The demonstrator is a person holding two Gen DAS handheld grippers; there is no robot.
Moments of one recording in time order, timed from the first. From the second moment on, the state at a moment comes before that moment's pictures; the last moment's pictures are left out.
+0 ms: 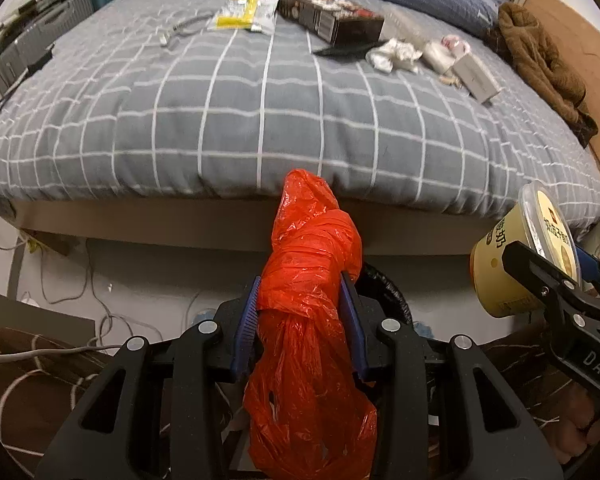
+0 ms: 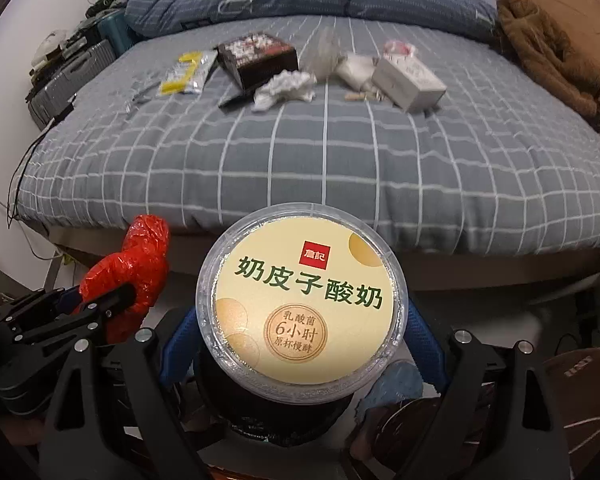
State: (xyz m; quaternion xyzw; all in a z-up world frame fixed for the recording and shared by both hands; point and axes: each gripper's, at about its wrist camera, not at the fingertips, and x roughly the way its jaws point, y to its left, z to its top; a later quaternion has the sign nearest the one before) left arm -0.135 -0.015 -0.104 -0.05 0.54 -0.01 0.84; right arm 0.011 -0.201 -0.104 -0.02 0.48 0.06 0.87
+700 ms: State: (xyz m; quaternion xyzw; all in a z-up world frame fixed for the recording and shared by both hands) left arm -0.122 -0.011 -0.196 -0.04 0.61 0.00 0.79; right arm 0.028 -0.189 -0.194 -0.03 0.56 0.07 0.83
